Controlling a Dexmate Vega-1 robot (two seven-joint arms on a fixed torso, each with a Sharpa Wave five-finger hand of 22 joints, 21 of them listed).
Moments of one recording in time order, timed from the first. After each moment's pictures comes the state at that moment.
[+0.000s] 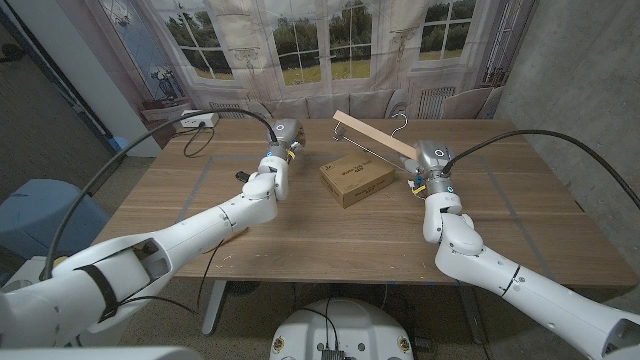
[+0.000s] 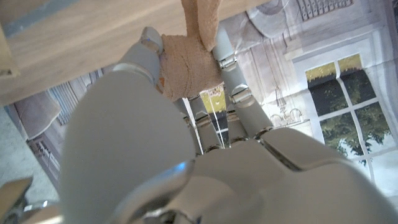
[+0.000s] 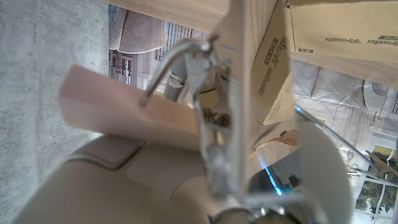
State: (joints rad) left arm 0.50 0.56 0.94 -1.53 0.61 0.59 0.46; left_hand 1.24 -0.12 0.41 -0.17 0.16 0.89 -0.03 0.44 0.28 0.72 -0.06 0.57 0.33 0.58 0.19 0.54 0.39 0.97 -0.14 0.76 0.25; right arm -0.90 -0.71 -0.75 -1.92 -0.73 -0.83 -0.44; right_hand 0.79 0.10 0.08 0.14 0.33 1.08 -0.02 0.95 0.57 1.14 -0.15 1.56 1.23 1.18 -0.21 1.57 1.24 0.79 -0.09 1.43 0.37
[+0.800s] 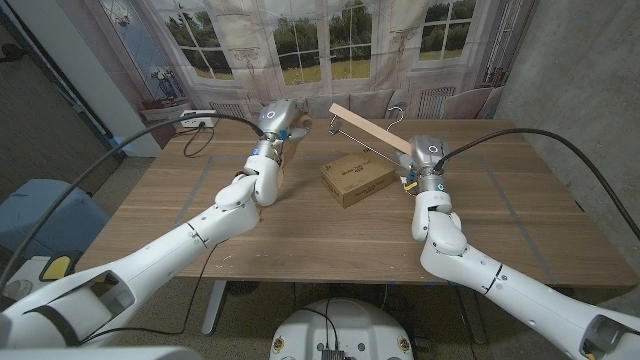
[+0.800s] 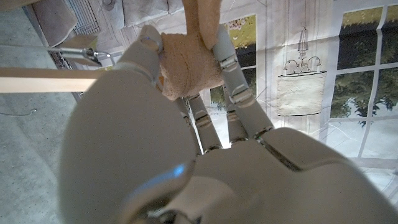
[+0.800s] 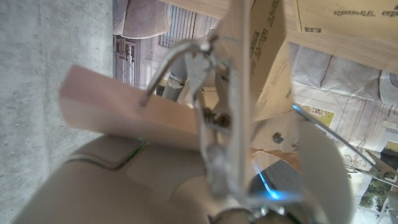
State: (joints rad) left arm 0.68 0.65 0.74 -1.77 0.59 0.35 0.56; left_hand 1.25 -0.12 0.40 -0.17 0.17 0.90 -0.02 0.43 0.28 0.74 -0.06 0.57 0.33 0.58 0.19 0.55 0.39 0.96 -0.13 0.80 0.25; right arm -0.85 -0.63 -0.81 -1.89 -0.80 -0.91 -0.46; right_hand 0.79 0.10 0.09 0.15 0.32 1.08 -0.03 0.96 0.56 1.14 -0.15 1.56 1.23 1.18 -0.21 1.57 1.24 0.78 -0.09 1.46 0.35
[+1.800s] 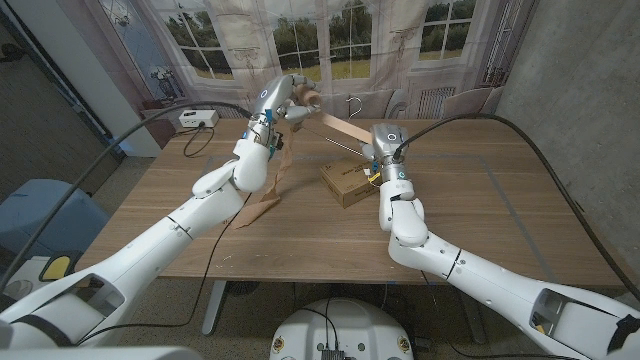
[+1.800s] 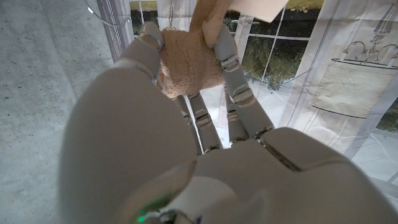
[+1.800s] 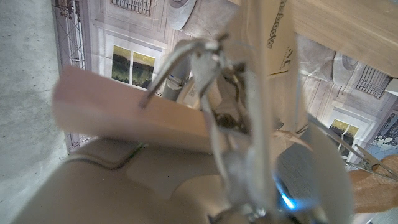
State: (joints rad) left arm 0.74 0.65 0.54 -1.80 0.41 -0.03 0.51; left_hand 1.26 -0.14 0.40 -0.17 0.17 0.94 0.01 0.42 0.28 0.76 -0.04 0.55 0.35 0.59 0.20 0.54 0.42 0.95 -0.12 0.84 0.24; right arm -0.70 -0.48 -0.97 -1.75 -0.98 -0.89 -0.37; right_hand 0.79 0.10 0.10 0.15 0.32 1.07 -0.02 0.98 0.55 1.15 -0.15 1.56 1.24 1.18 -0.21 1.58 1.24 0.77 -0.09 1.49 0.33
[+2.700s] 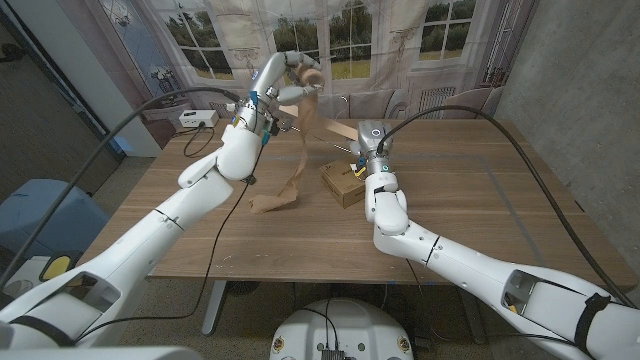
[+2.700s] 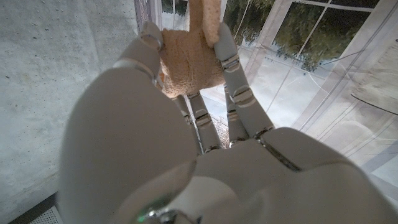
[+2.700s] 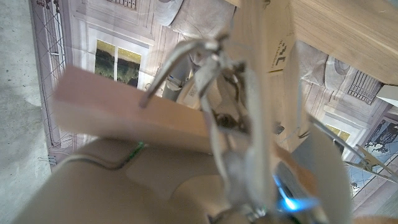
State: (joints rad) left arm 0.75 0.64 0.44 -1.81 0.30 -0.23 0.45; left_hand 1.26 -0.14 0.40 -0.17 0.16 0.94 0.01 0.41 0.28 0.77 -0.04 0.53 0.35 0.59 0.20 0.53 0.46 0.94 -0.11 0.89 0.22; right arm -0.61 -0.39 -1.01 -1.61 -0.98 -0.88 -0.36; right_hand 0.79 0.10 0.11 0.15 0.32 1.07 -0.02 1.00 0.54 1.15 -0.15 1.56 1.24 1.19 -0.21 1.58 1.25 0.76 -0.08 1.52 0.31
